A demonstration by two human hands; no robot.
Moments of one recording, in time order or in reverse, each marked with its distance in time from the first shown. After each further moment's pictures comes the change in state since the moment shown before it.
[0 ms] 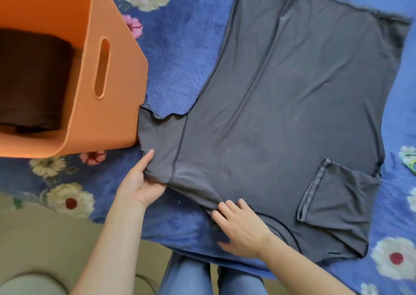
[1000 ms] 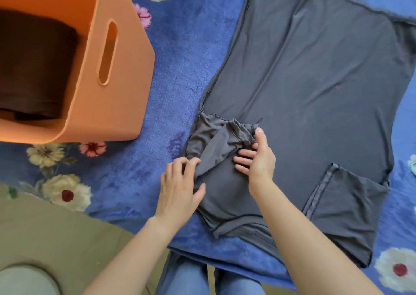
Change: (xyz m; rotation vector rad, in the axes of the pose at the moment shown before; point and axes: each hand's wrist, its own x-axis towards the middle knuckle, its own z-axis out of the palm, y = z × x) left_hand 0.013 -0.076 -0.036 2.061 -0.019 1.227; right_hand 0.086 0.066 -0.071 1.736 0.613 1.469
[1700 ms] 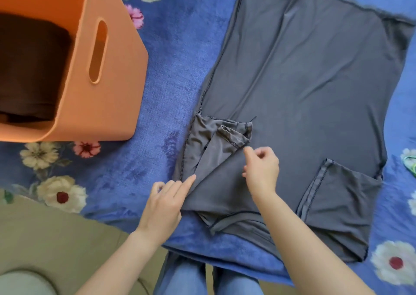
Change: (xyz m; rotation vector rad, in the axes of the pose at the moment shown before) left_hand -0.029 -0.022 -0.005 0.174 0.017 0.296; right_hand -0.007 0.014 -0.019 -0.285 0.135 -0.298
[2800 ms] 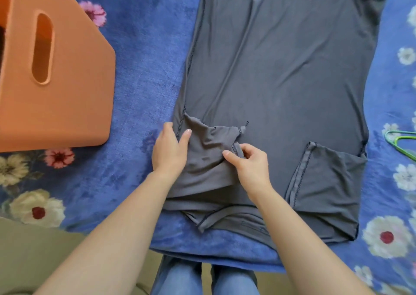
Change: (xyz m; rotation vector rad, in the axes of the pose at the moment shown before) left_hand 0.127 0.022 0.012 -0.448 -0.055 -0.710; right_hand 0.008 0.023 -0.026 0.058 -0.235 -0.086
